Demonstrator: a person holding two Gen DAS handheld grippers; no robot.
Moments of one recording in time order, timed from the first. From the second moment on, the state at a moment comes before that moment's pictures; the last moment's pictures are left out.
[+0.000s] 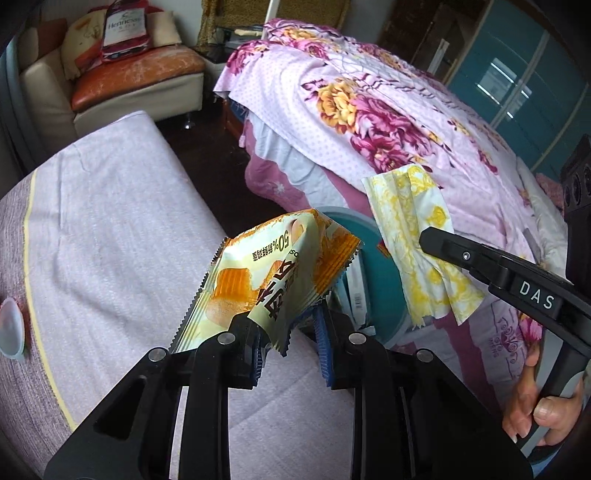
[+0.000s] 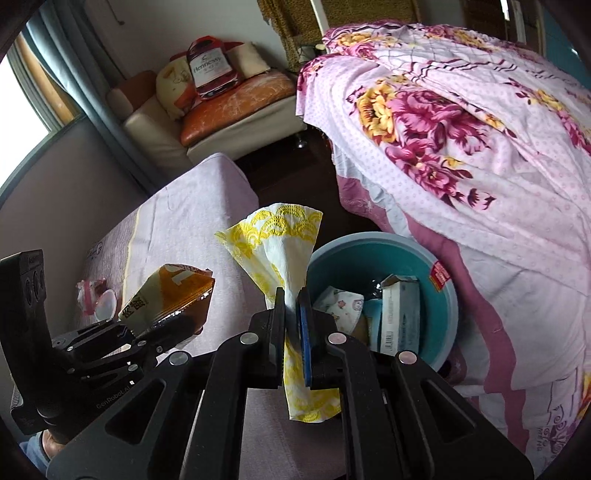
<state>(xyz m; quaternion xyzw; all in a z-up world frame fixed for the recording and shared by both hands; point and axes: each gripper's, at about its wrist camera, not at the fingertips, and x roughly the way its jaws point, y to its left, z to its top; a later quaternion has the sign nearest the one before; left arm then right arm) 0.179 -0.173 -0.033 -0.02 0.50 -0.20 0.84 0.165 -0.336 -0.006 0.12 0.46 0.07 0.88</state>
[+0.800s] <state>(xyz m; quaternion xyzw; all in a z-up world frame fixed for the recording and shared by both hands) 0.208 -0.241 -0.063 -0.01 0.53 -0.24 0.81 0.180 -0.391 -0.026 0.12 0.48 0.01 0.87</state>
